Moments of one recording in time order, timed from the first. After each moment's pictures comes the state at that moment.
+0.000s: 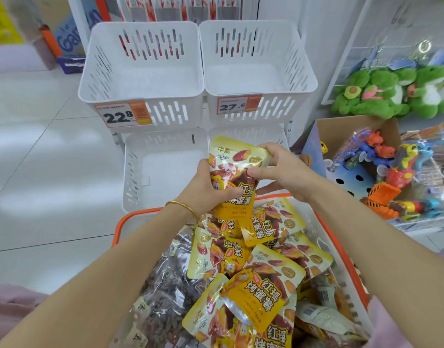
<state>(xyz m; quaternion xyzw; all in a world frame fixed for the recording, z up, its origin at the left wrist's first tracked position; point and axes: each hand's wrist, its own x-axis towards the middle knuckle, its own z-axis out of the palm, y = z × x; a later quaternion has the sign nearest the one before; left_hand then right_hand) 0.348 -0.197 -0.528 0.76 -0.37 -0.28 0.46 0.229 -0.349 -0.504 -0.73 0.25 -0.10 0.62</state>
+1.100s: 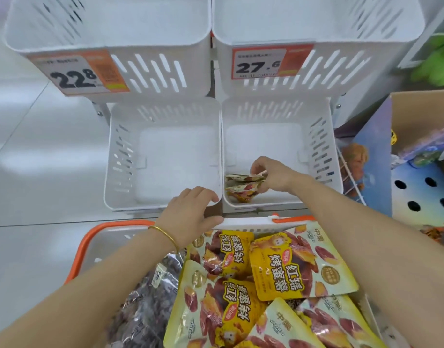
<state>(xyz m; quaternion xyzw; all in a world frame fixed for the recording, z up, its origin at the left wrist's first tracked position) 0.411 -0.211 -0.648 0.85 -0.49 -0.16 0.12 0.344 -0.451 -0.673 -0.84 0.26 0.13 0.45</state>
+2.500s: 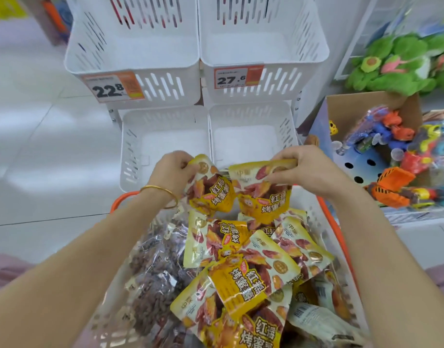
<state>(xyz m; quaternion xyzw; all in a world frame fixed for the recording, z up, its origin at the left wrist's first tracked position) 0.367 -0.184 -0.543 0.88 -0.31 -0.13 0.33 0.186 -0.359 -0.513 -0.84 0.27 -0.08 0.47</state>
